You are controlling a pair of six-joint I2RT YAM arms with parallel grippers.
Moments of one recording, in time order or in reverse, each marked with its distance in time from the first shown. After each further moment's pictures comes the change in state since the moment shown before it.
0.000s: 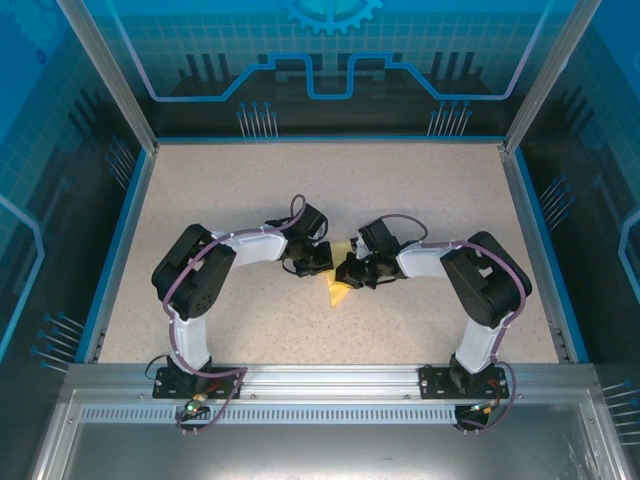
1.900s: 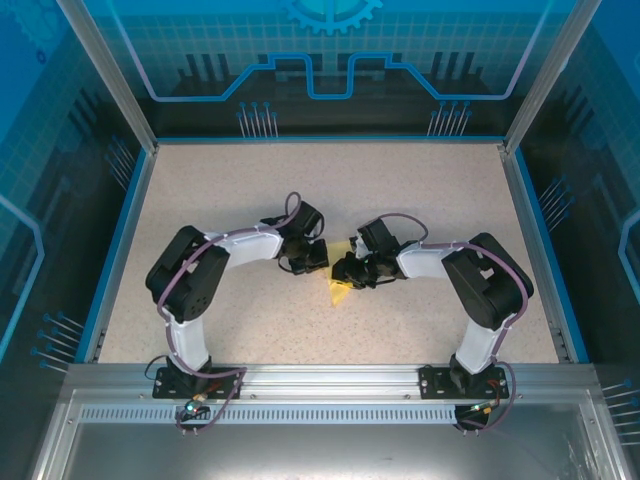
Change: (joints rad) left arm 0.037 -0.059 -0.010 -0.040 -0.045 -0.007; right arm 0.006 -0.013 -0.001 0.003 0.020 -0.004
